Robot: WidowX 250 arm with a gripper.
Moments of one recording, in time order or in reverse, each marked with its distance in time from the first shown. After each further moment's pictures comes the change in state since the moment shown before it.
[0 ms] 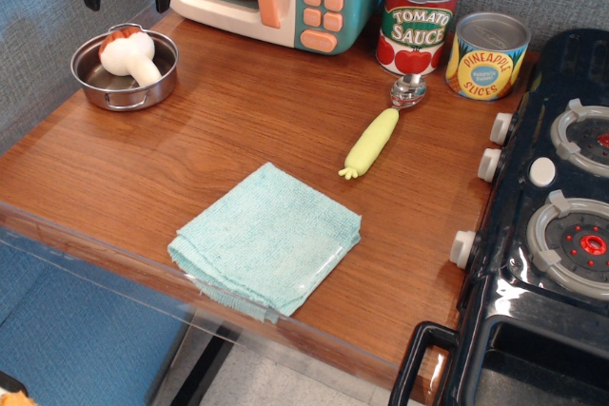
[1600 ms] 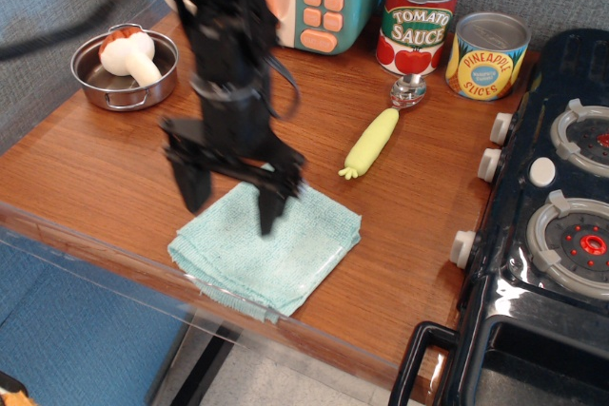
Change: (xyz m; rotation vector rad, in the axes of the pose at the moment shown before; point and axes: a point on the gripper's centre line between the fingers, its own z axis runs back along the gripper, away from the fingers) arm -0.222 -0.079 -0.019 -0.154 0.074 -0.609
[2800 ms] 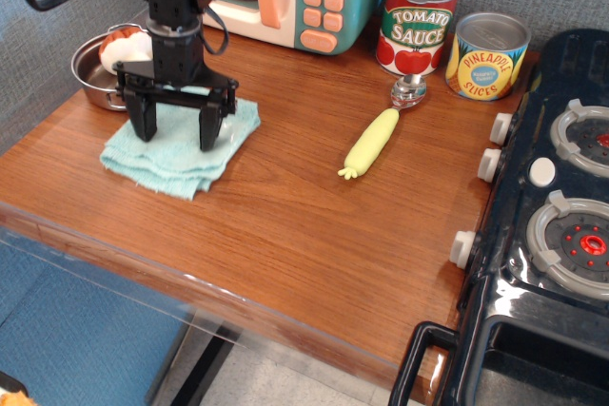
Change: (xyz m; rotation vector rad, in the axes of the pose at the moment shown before) arm 0.080 0.130 -0.031 0.117 0.026 0.326
